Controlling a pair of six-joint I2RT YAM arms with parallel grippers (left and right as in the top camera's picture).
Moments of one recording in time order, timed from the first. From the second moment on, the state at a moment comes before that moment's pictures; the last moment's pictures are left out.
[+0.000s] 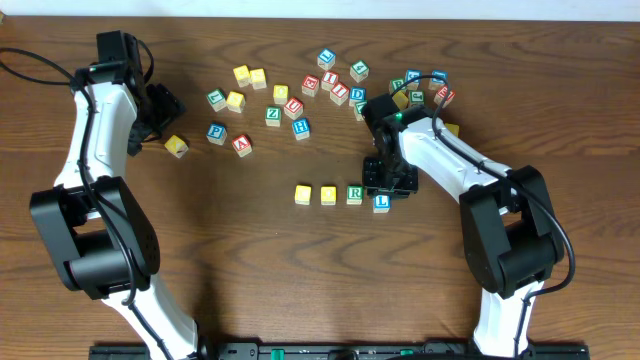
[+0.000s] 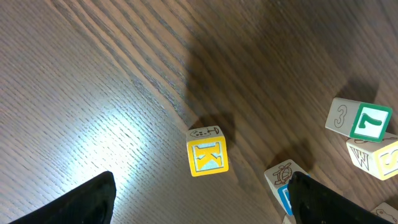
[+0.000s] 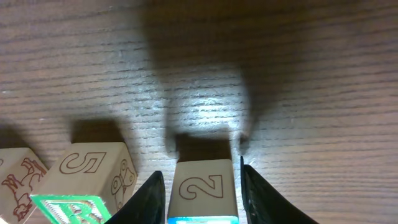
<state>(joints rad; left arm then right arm) 0.20 1.98 1.63 -0.94 -0.06 -0.59 0.43 2.05 1.43 -1.00 -0.11 0.51</state>
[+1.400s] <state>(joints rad) 0.20 1.98 1.63 -0.94 -0.06 -0.59 0.42 2.04 1.41 -0.99 -0.07 0.42</state>
